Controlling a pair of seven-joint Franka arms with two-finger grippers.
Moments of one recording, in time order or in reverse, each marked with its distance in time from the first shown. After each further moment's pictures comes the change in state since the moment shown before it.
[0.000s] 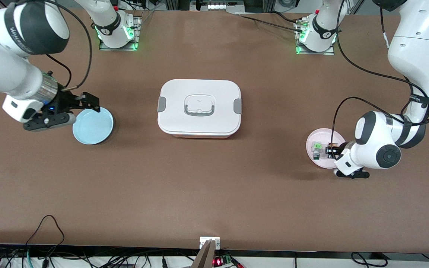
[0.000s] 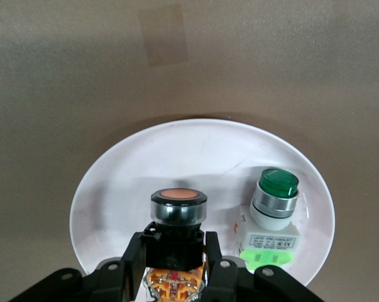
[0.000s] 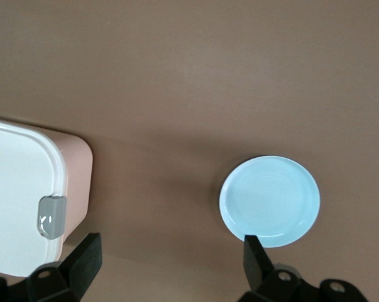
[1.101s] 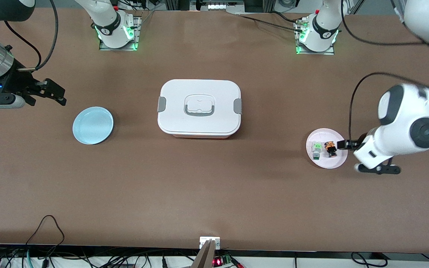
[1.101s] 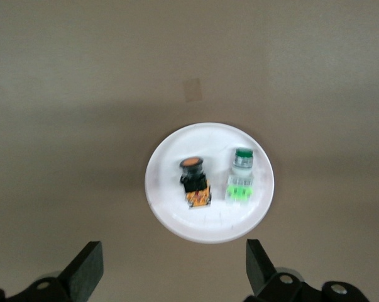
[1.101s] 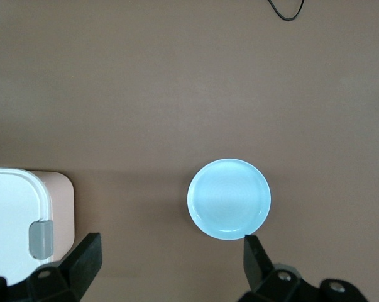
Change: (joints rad) left arm 0.001 -0.301 -0.046 0.074 0.000 -0.224 0.000; right arm 0.002 -0.115 -0.064 0.026 -0.049 -0.033 0.110
